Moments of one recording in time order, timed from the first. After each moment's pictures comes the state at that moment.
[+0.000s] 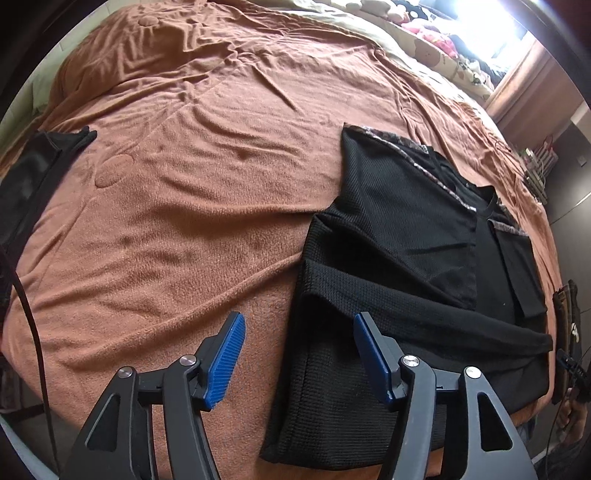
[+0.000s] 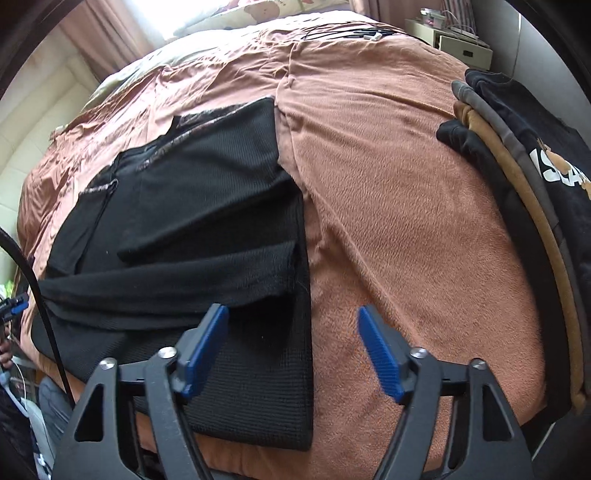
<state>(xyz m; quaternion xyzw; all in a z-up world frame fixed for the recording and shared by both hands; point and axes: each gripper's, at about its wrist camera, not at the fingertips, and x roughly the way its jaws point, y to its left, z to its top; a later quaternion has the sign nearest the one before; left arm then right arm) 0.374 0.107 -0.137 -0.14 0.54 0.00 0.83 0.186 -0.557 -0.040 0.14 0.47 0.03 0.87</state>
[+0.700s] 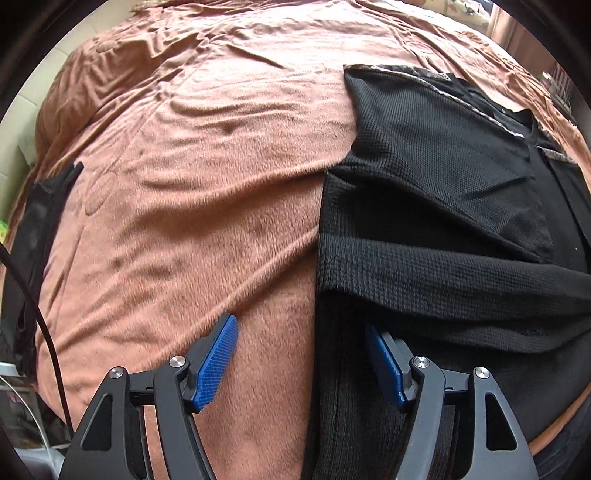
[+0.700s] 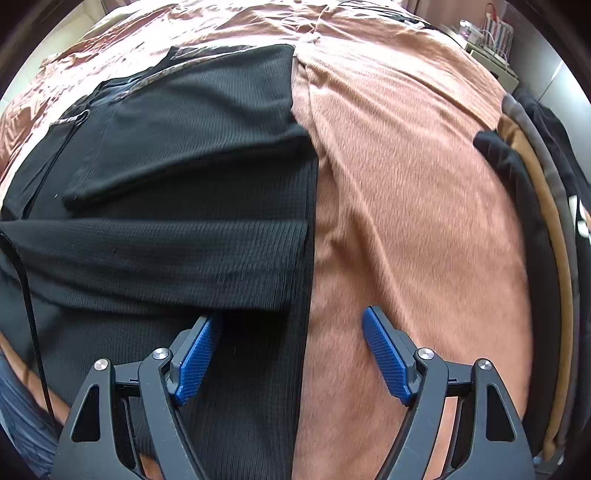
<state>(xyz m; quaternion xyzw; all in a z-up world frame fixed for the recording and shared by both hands) 0.403 0.081 -0.185 0.01 0.59 0.04 0.81 0.245 -0.519 -0.078 0.01 0.52 0.01 0.85</state>
